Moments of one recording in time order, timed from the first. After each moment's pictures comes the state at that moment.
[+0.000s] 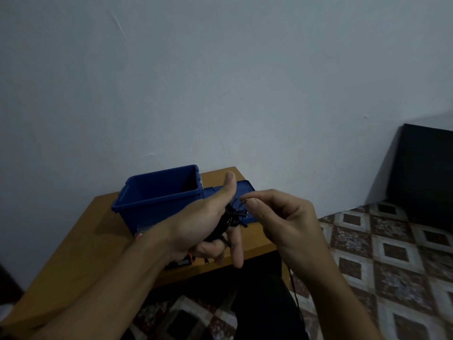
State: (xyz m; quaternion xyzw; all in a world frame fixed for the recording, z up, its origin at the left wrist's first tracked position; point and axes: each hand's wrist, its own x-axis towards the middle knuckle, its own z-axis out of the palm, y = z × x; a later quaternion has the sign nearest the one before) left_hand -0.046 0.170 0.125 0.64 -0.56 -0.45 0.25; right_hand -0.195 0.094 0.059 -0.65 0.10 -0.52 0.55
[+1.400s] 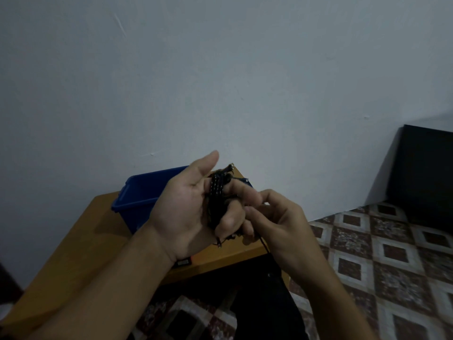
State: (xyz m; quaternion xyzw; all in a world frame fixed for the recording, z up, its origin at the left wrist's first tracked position) left_hand -0.034 0.160 0.121 0.31 -0.51 -0.62 0.50; right_hand -0.189 0.090 0.051 -0.67 0.15 -0.46 0.56
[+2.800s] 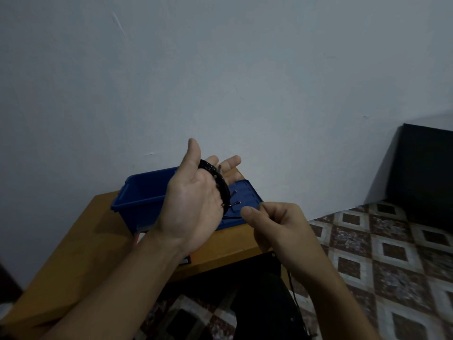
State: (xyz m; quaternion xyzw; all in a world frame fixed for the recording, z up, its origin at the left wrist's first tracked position) left_hand -0.058 0.162 0.132 0.42 -0.40 -0.45 0.68; right_hand -0.192 0.092 0.052 -0.70 0.18 -0.45 0.53
